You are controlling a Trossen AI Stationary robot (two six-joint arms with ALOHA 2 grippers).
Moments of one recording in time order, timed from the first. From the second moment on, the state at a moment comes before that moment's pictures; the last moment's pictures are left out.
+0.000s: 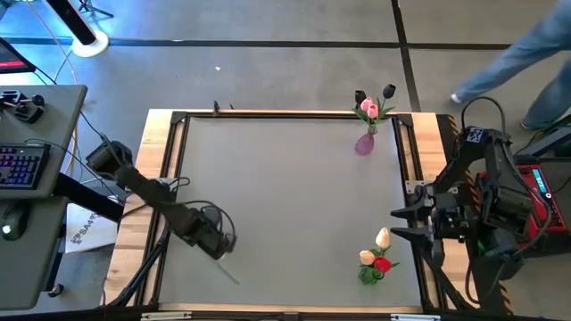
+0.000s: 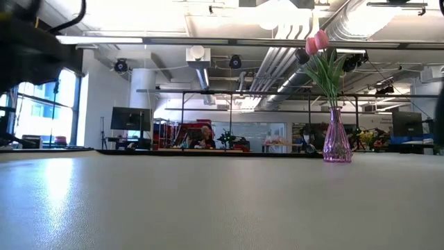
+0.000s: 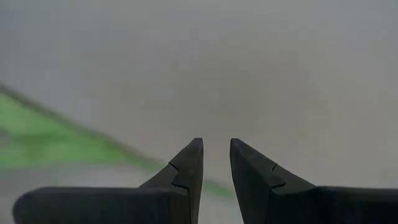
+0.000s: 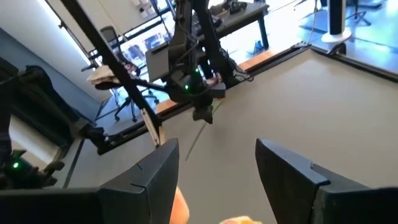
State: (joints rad) left arm -0.63 1.48 0.83 -0.78 -0.04 -1.93; right arm 1.22 1.20 1.49 -1.19 1.19 1.30
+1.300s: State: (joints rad) left arm -0.71 1.56 0.76 -0.81 0.06 -0.29; right arm 1.13 1.30 1.49 -1.06 1.19 1.39
